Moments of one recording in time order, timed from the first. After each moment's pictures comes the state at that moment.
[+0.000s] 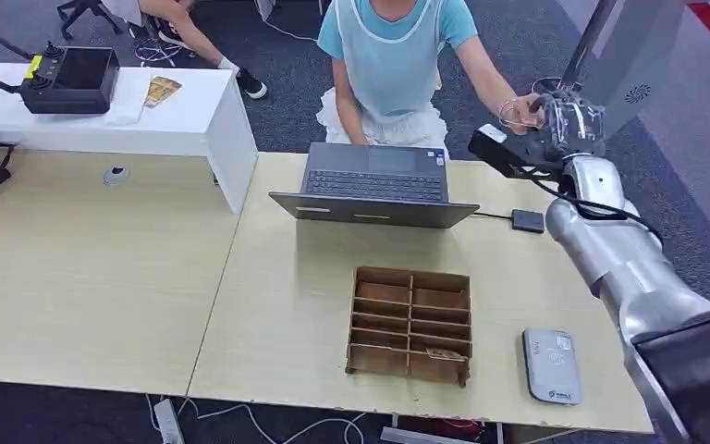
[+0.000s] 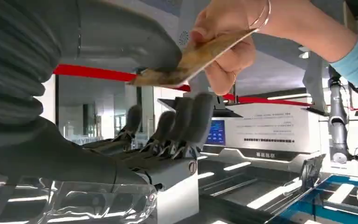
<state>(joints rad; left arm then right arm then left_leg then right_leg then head) -0.02 -0.14 -0.38 -0.25 -0.10 0.65 0.01 -1.07 -0.21 0.64 -0.51 1.05 -0.41 0.05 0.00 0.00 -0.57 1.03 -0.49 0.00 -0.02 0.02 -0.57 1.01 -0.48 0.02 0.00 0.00</state>
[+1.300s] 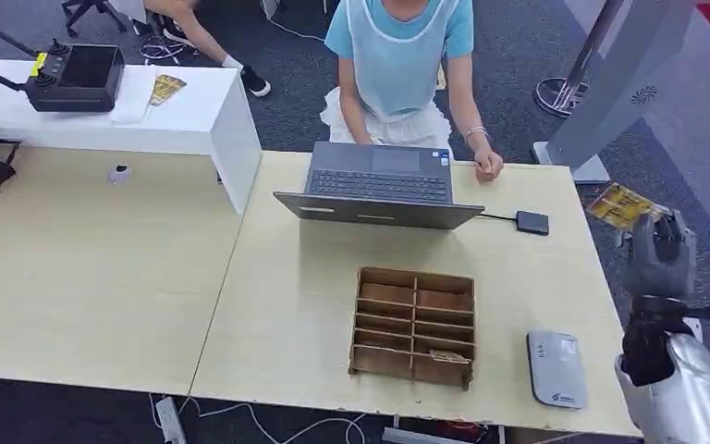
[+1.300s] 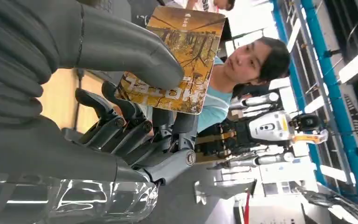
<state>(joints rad) -0.01 -0.14 -0.38 -0.25 -0.10 0.69 0.04 -0.21 -0.33 -0.09 -1.30 -0.48 0.24 -0.55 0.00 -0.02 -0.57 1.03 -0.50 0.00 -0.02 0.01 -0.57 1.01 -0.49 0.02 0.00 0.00</state>
